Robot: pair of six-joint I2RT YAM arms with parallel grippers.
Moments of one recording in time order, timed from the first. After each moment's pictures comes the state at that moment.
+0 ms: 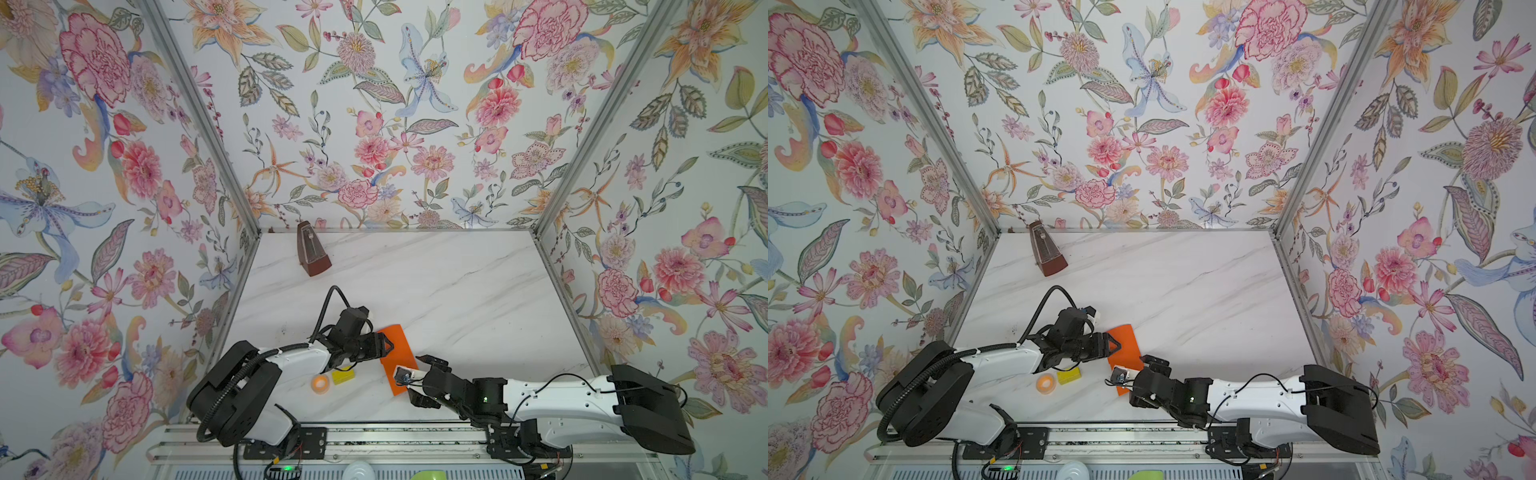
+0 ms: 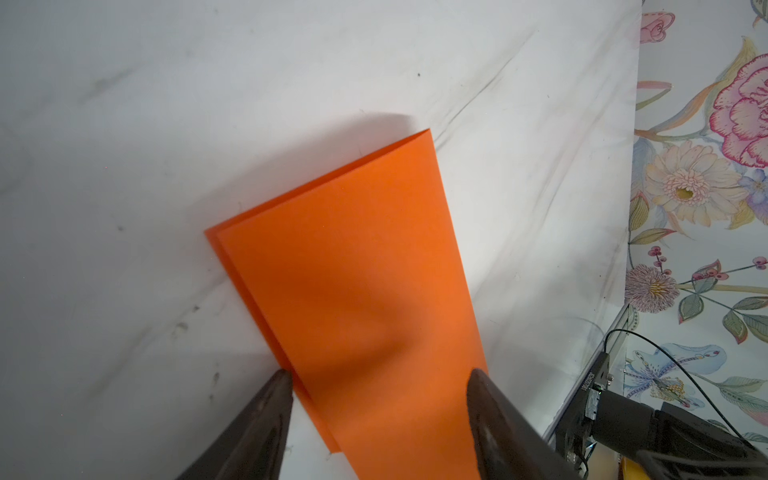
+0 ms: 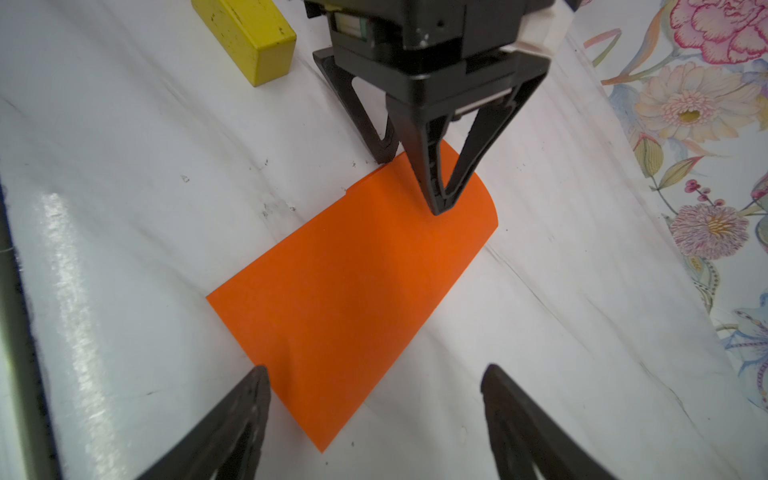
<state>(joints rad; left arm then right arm) -0.64 1.47 0.54 0.07 0.35 -0.77 1.35 1.22 0.49 -0.05 0.45 -0.23</state>
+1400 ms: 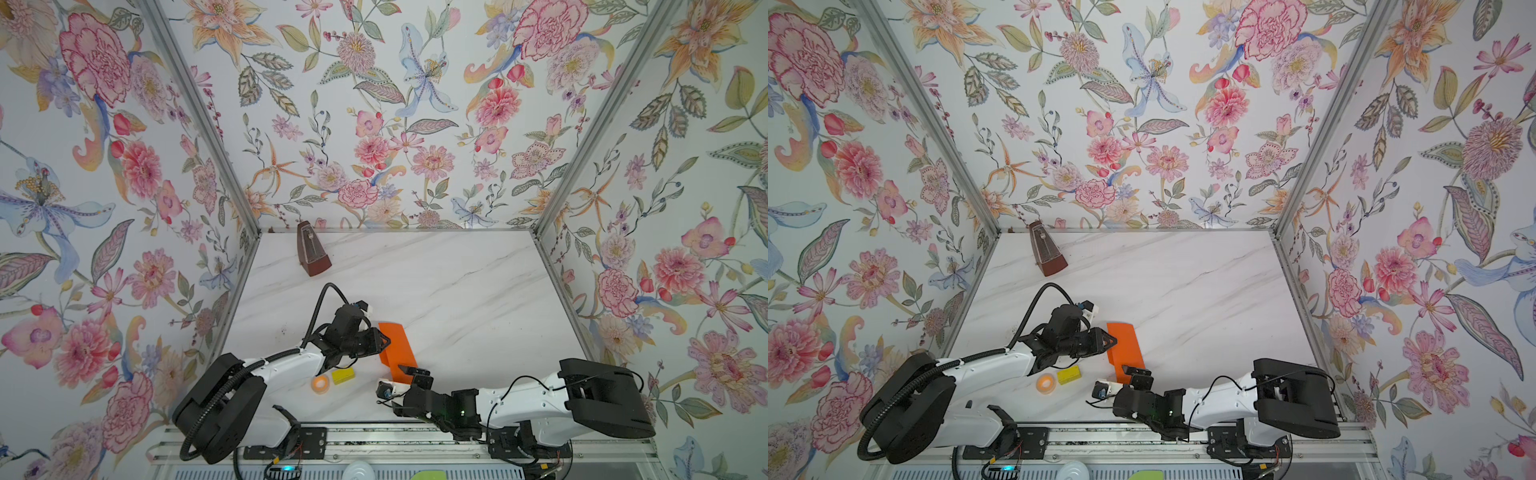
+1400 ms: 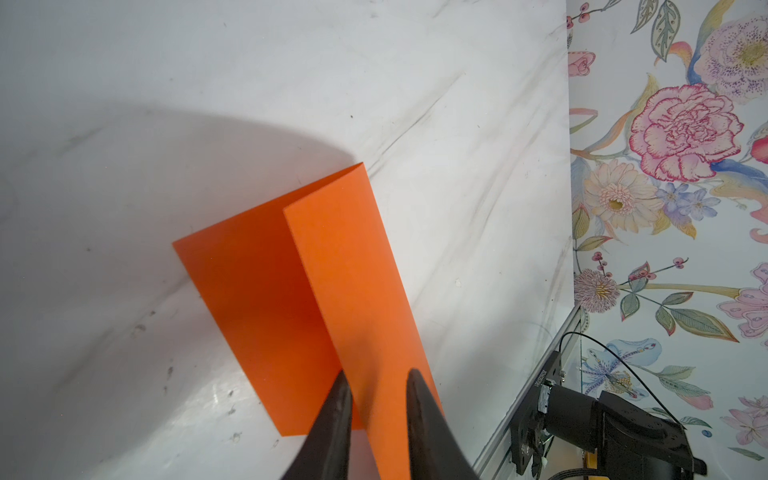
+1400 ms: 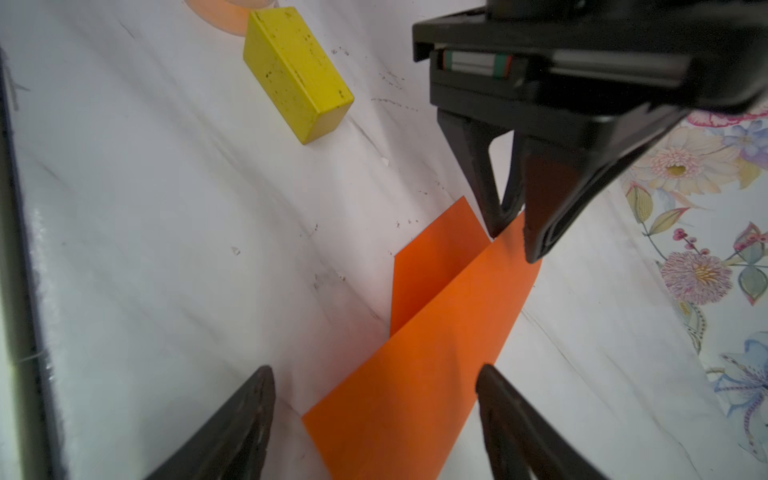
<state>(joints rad) -0.64 1.37 0.54 0.07 0.37 -0.81 1.48 1.47 0.53 0.20 0.58 -0.23</state>
